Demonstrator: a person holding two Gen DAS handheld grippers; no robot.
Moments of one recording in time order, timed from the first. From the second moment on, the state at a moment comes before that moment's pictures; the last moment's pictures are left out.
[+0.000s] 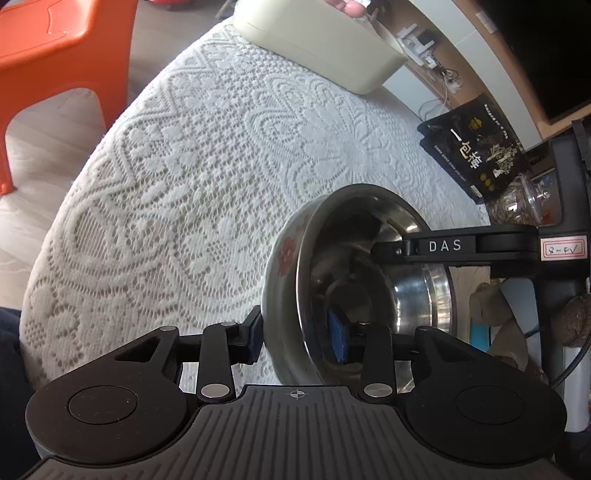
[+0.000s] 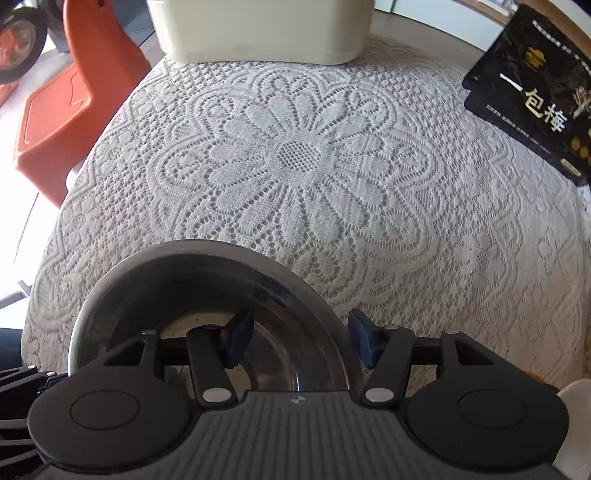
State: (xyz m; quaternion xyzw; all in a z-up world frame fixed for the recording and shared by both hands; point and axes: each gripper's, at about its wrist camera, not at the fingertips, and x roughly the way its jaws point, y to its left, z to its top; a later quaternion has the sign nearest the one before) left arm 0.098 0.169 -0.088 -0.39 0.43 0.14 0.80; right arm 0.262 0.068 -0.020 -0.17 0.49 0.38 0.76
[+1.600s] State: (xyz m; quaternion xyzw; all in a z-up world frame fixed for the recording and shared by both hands) left arm 0.203 0.018 -0.018 -0.19 0.45 0.08 0.87; right arm 0.293 -0.217 -0.050 0.07 0.39 0.39 0.83
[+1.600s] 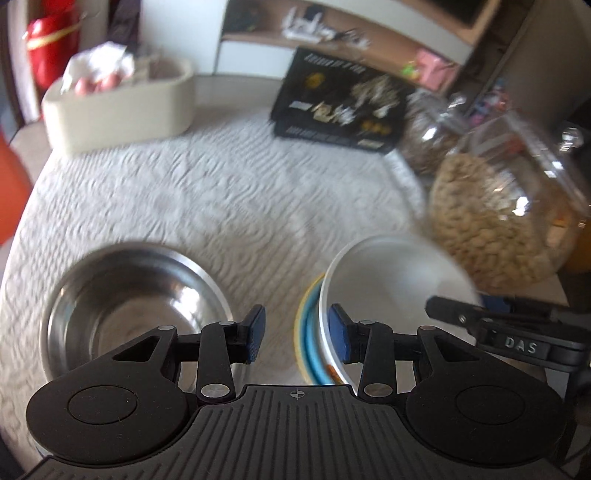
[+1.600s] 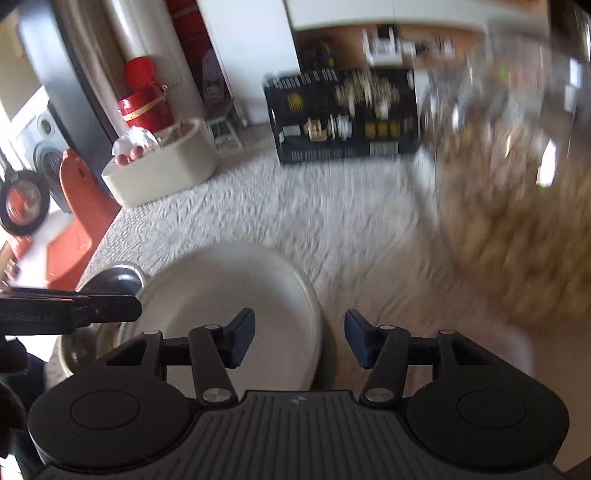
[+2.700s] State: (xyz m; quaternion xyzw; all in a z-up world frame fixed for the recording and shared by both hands) left arm 0.227 -0.002 -0.073 -0.28 0.49 0.07 0.82; right arm 0.325 -0.187 -0.105 0.12 0.52 0.45 0.71
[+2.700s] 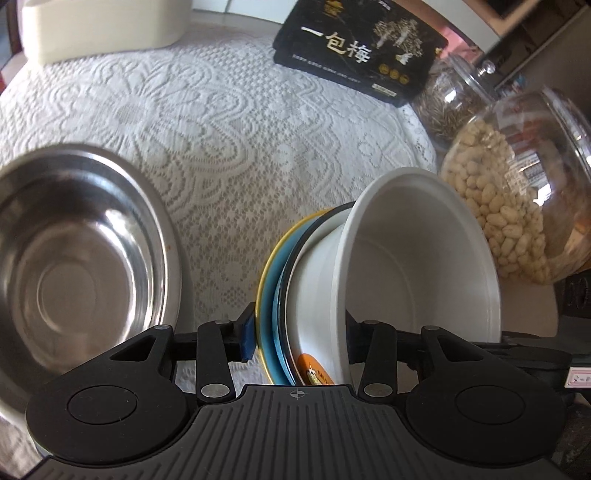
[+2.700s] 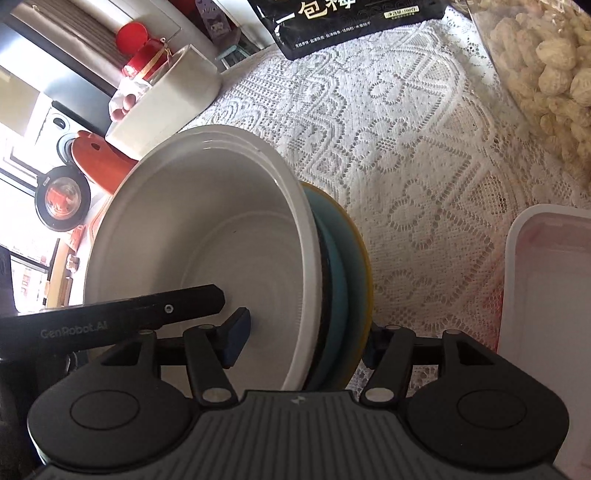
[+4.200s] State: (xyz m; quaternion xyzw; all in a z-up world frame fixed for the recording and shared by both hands) left arm 0.201 -0.007 -0.078 -0.31 0.53 0.06 0.79; right arm 0.296 -0.189 -0.105 0.09 0.54 0.48 0.69
